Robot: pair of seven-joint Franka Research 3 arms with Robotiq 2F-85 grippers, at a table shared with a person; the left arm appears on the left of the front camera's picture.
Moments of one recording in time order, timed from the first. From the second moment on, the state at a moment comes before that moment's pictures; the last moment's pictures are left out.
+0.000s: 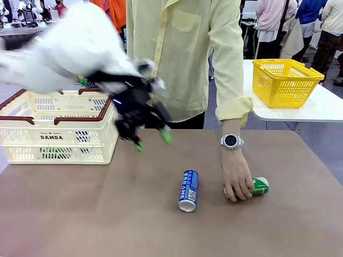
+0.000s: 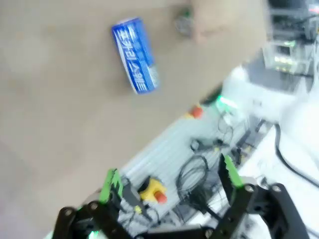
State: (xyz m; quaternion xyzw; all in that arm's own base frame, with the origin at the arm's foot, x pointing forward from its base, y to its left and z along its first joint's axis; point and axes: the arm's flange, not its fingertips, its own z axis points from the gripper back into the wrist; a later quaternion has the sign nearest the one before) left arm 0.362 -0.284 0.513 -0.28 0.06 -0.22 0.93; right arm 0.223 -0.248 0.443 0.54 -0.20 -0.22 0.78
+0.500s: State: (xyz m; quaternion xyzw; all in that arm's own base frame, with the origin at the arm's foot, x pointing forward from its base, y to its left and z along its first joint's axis) left arm 0.204 -0.032 0.601 -0.43 0.02 -0.31 0.85; right arm 0.223 -0.248 0.443 0.54 -0.20 -0.22 0.78
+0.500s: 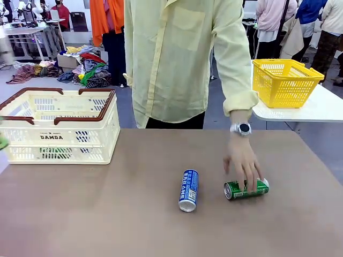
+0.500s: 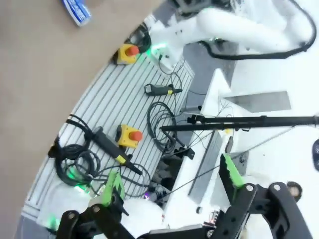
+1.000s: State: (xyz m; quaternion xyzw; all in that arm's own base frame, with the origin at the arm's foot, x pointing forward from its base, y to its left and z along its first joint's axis) left arm 0.223 -0.038 0.563 -0.44 0.02 -0.31 0.84; right arm 0.222 -0.248 0.443 0.54 -0.20 -0.22 0.78
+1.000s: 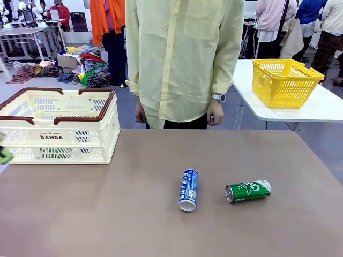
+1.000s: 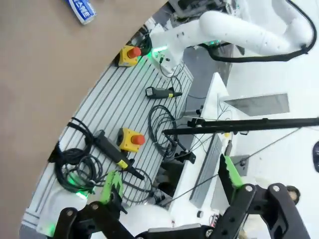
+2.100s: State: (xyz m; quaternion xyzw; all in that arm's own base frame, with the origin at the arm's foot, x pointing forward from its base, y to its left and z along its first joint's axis) left arm 0.369 -0.390 0.406 -0.13 0.04 -0.17 0.97; right arm 0.222 -0.248 0.444 0.54 -0.20 -0.22 0.78
